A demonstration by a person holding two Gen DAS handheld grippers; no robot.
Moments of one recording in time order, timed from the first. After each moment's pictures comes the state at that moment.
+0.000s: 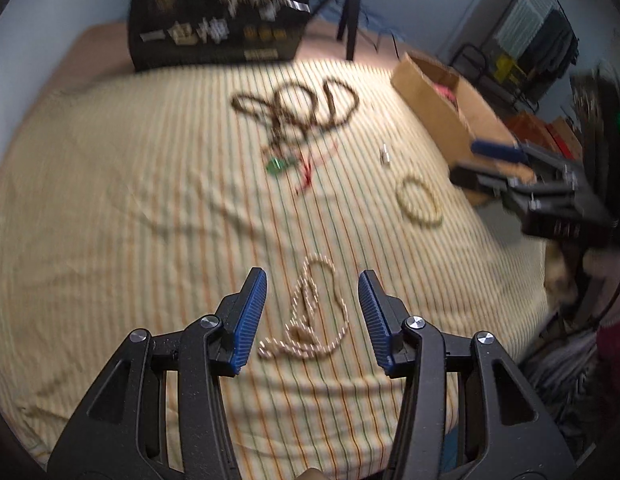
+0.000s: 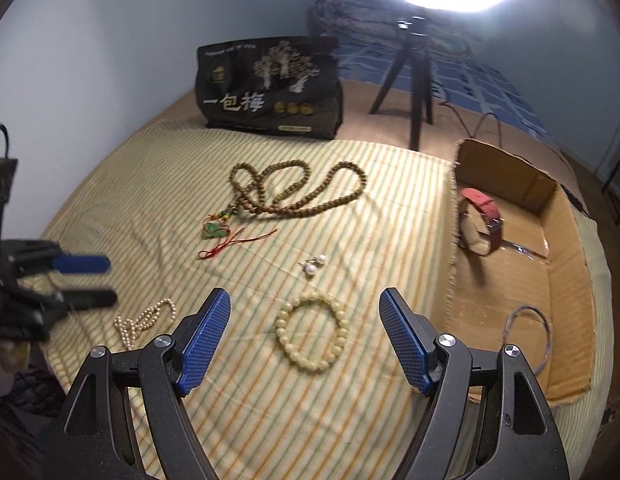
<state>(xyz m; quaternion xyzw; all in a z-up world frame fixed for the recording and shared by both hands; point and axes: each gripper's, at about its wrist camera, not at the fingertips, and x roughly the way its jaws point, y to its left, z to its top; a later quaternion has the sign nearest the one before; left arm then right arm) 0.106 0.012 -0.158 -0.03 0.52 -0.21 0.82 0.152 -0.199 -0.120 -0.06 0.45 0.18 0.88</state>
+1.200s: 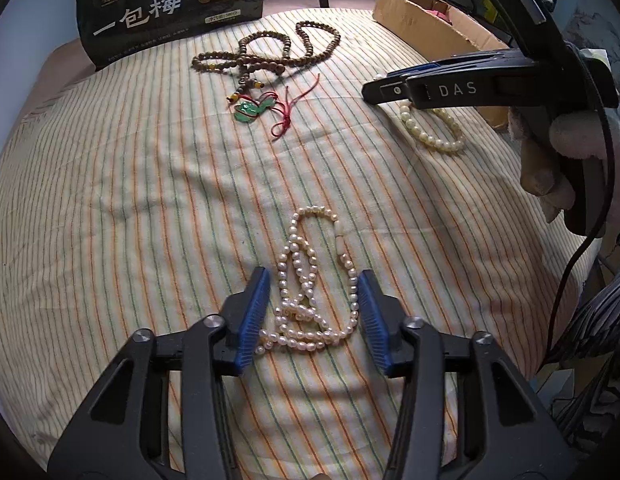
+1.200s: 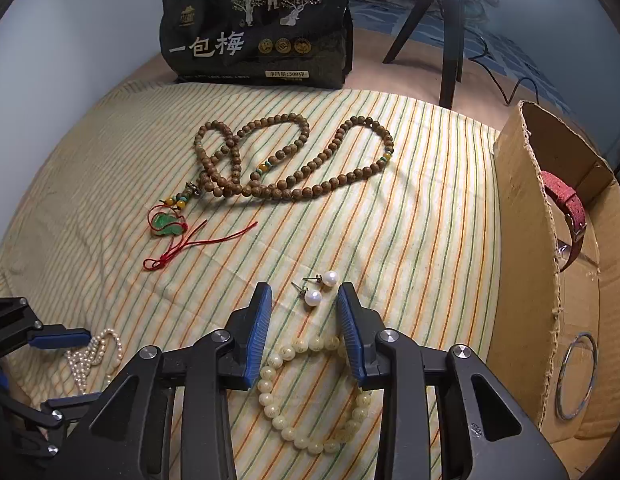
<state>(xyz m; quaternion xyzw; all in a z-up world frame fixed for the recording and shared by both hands) 0.103 -0.014 -0.199 0.07 0.54 -0.21 0.82 0.211 -0.177 -0.184 -0.07 0.51 0.16 0.84</state>
